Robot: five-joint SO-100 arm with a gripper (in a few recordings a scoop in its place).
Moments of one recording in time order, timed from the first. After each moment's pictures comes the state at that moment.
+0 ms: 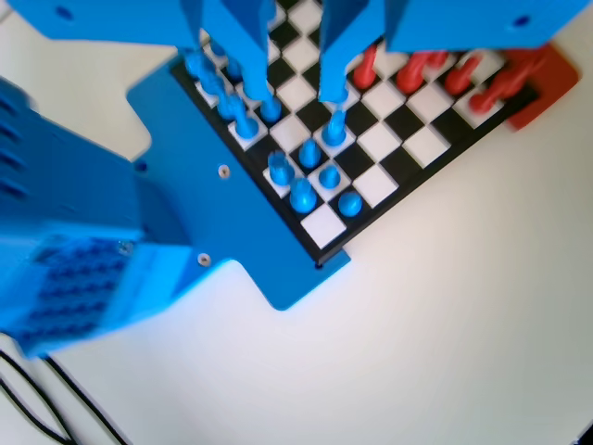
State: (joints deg) arm 22.6 118.8 117.8 93.7 -163.6
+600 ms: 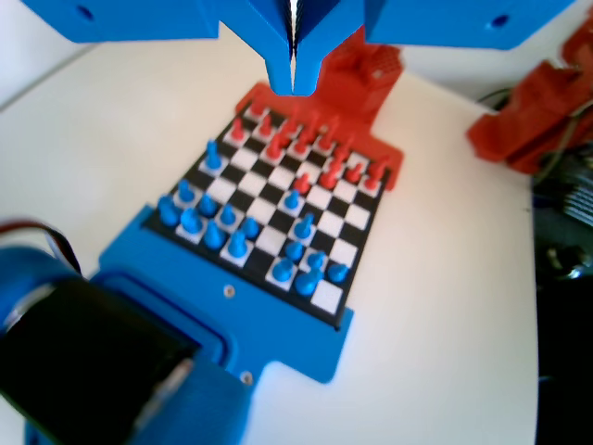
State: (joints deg) arm 6.4 147.8 110.8 105.1 -121.6
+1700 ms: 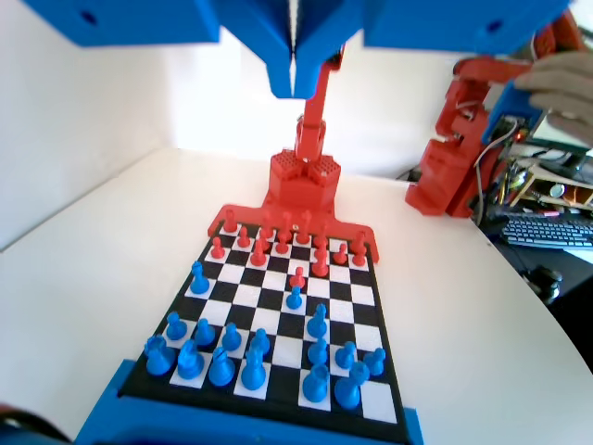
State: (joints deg) arm 0.4 173.0 125.2 91.1 -99.3
